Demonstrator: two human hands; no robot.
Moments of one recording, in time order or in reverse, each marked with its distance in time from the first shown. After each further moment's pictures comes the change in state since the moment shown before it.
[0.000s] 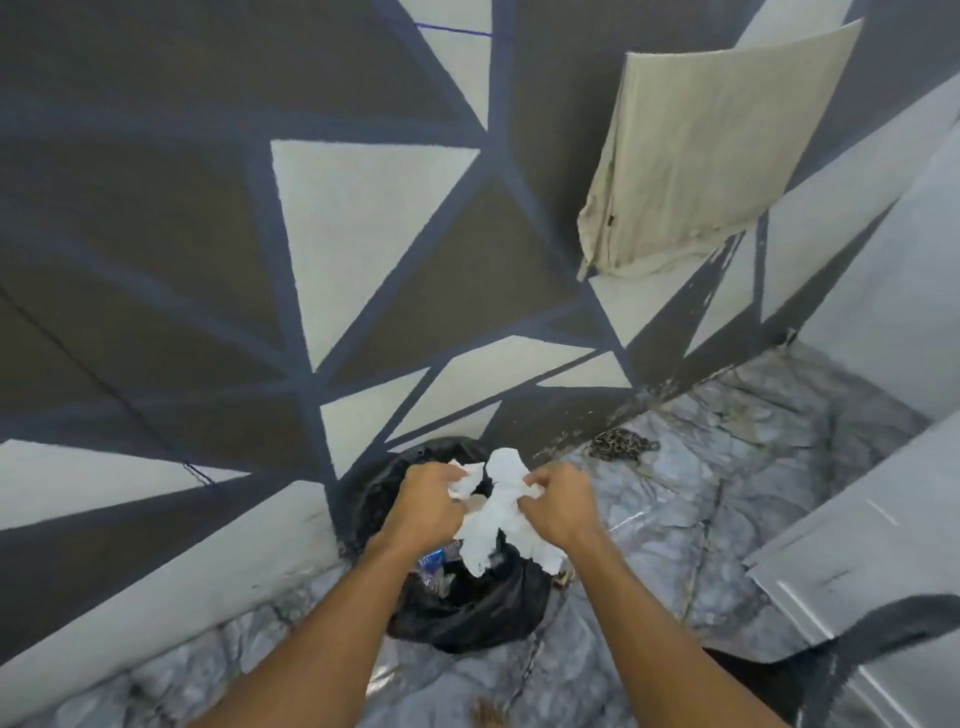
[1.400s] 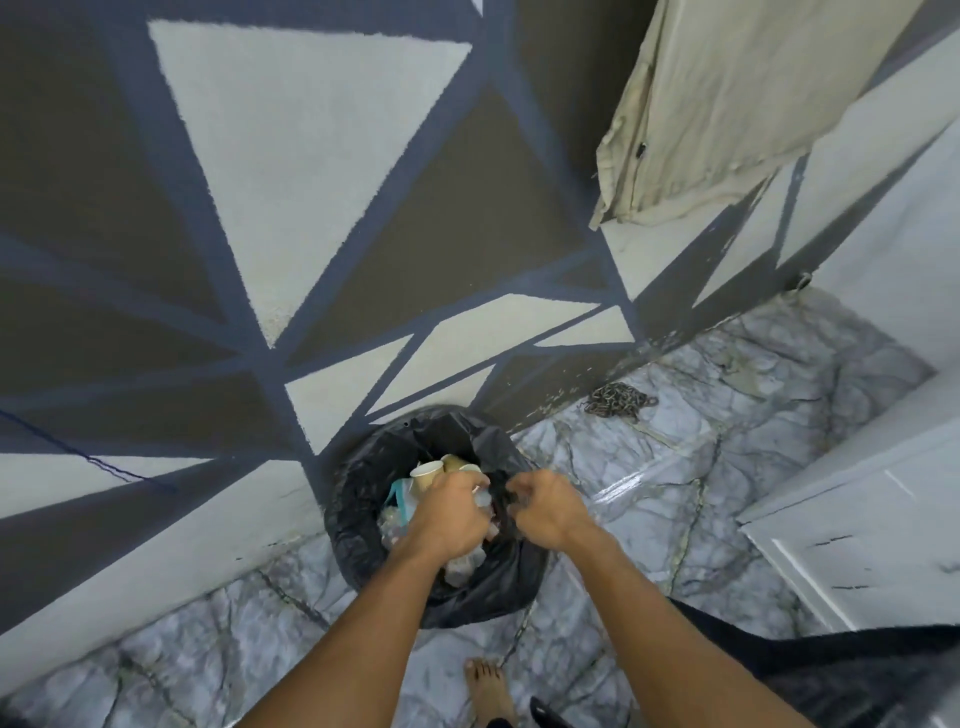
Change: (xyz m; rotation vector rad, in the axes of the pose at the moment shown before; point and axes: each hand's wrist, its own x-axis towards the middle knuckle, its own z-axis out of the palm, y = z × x) left_hand 0.067 -0.023 0.063 0.093 -0.200 -0.099; right_hand 0.075 0.026 0.042 -0.143 -0.341 0.026
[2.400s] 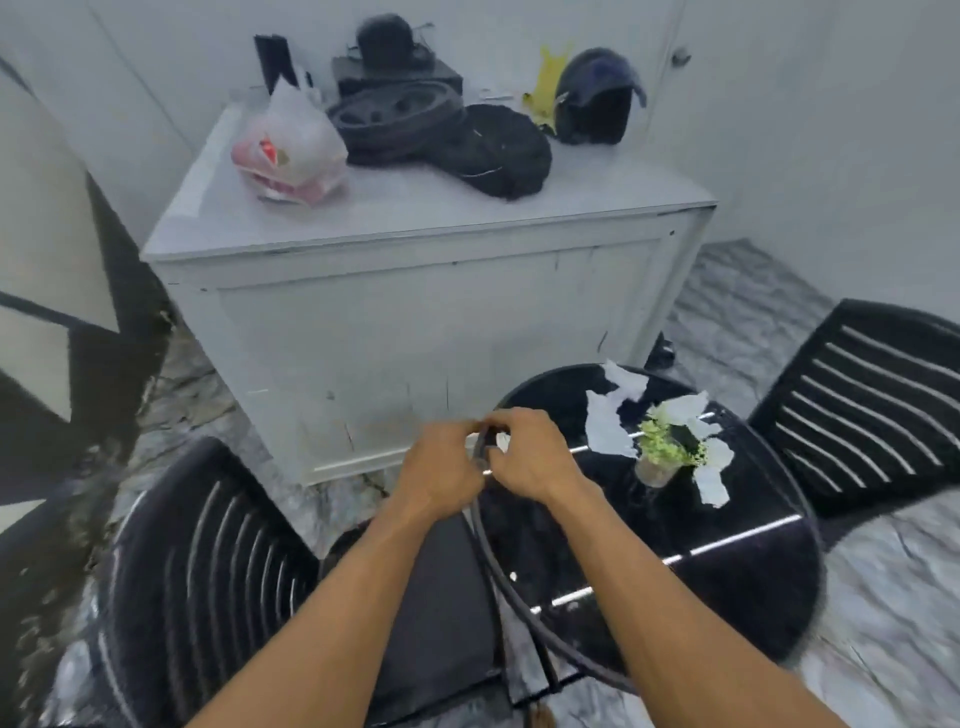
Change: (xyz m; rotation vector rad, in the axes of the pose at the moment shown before) left_hand -0.431 0.370 0.379 0.279 -0.705 1.212; right_hand -0.617 0.364 -0.042 0.389 1.092 0.708
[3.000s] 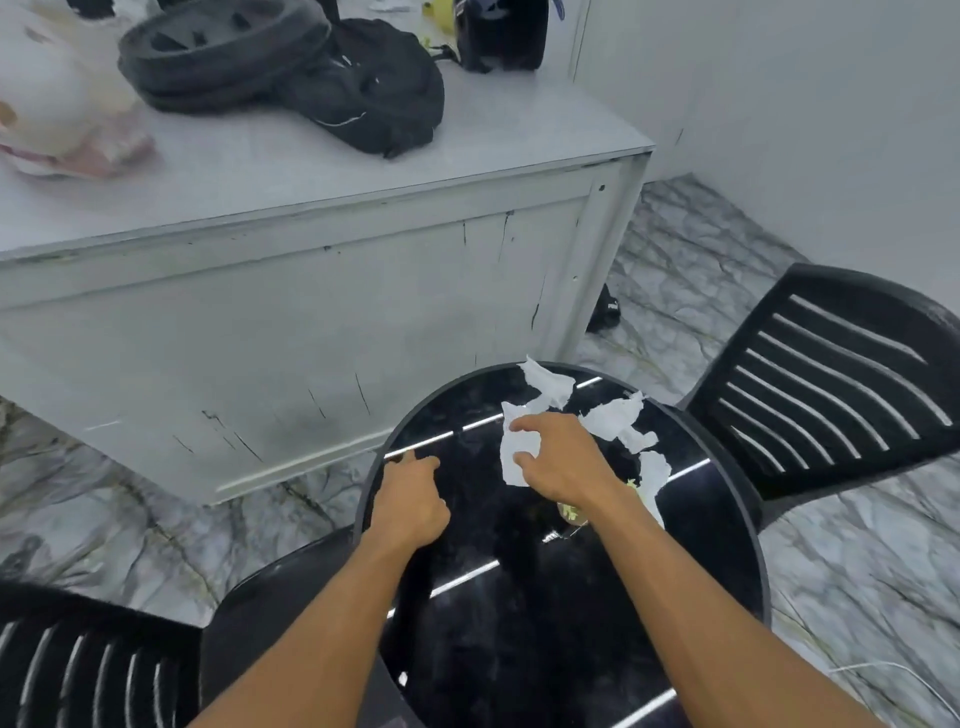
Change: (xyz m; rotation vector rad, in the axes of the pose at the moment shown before) left_hand 0.166 -0.001 0.168 0.286 -0.236 -0.181; right_hand 0.093 0.202 -0.098 -0.067 -0.033 0.238
